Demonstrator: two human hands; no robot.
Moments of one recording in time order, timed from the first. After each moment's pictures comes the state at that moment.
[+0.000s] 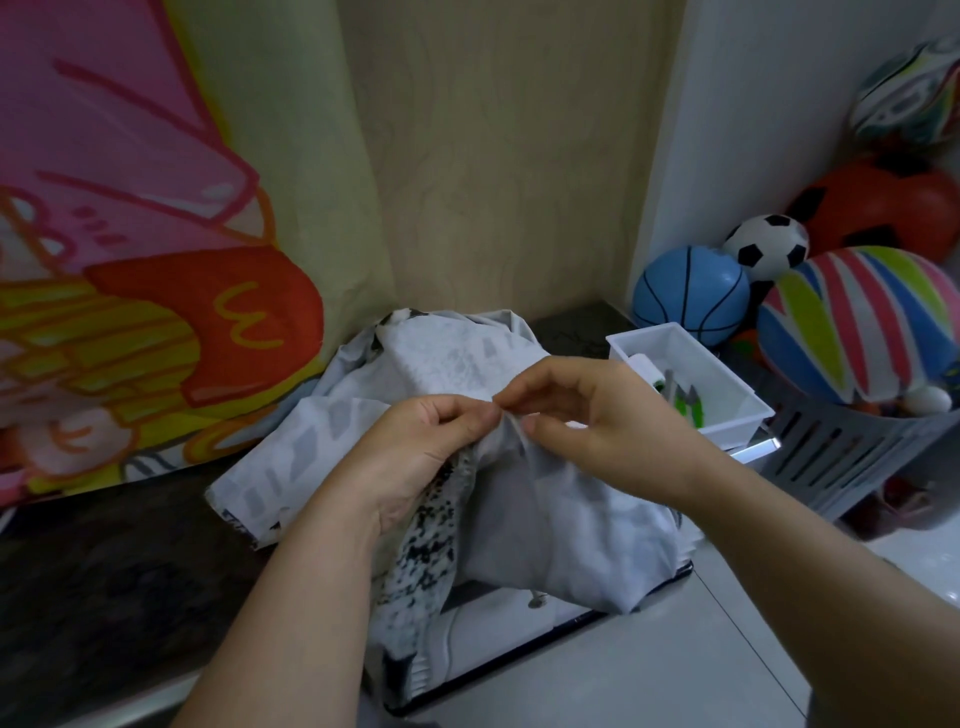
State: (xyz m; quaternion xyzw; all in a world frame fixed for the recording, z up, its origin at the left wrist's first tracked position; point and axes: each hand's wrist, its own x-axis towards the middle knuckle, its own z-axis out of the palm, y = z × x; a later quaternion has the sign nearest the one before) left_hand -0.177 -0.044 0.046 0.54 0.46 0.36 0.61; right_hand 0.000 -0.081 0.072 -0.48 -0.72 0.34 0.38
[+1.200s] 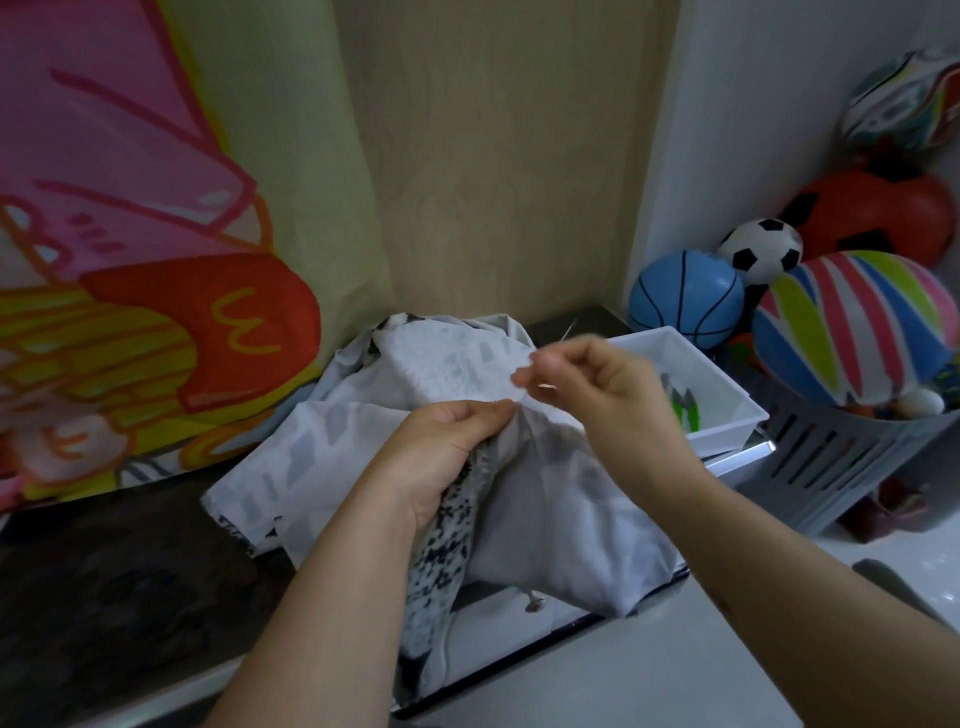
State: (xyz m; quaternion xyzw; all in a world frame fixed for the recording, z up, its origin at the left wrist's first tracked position) left_hand -0.156 -0.042 0.042 0.46 0.49 0.36 0.65; right_hand -0.007 -0.069 0.060 -0.46 -0.54 0.40 0.58
